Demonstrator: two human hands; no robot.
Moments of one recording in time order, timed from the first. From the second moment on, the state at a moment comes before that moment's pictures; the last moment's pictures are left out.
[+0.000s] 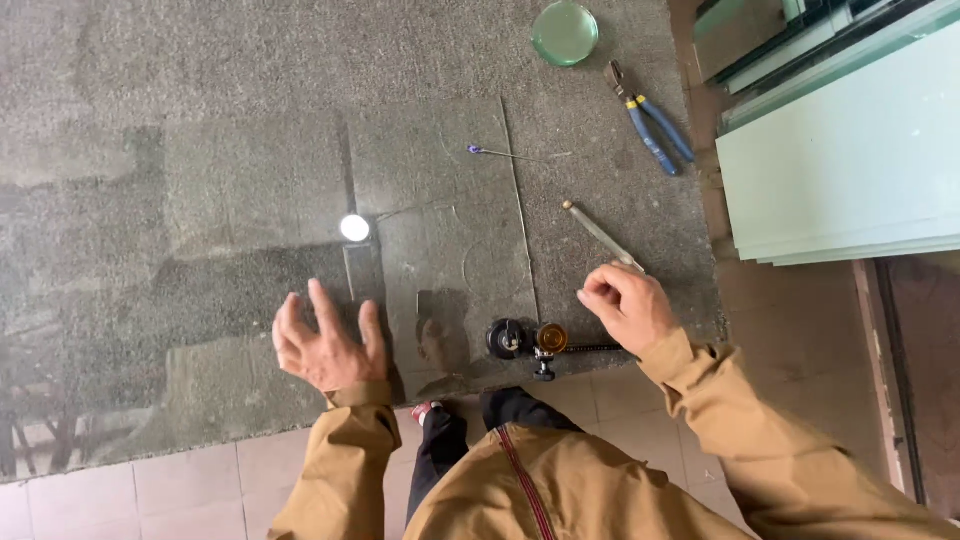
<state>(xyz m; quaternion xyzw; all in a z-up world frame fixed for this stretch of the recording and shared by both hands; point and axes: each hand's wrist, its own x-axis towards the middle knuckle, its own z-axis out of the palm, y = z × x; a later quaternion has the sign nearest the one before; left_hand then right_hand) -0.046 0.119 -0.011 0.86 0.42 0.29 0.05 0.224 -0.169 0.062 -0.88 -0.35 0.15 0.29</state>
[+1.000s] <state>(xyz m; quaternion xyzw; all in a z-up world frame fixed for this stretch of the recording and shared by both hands) -0.025 0.117 0.021 0.85 0.52 0.13 0.04 0.367 -0.046 0.052 -0.82 -0.51 0.11 0.25</state>
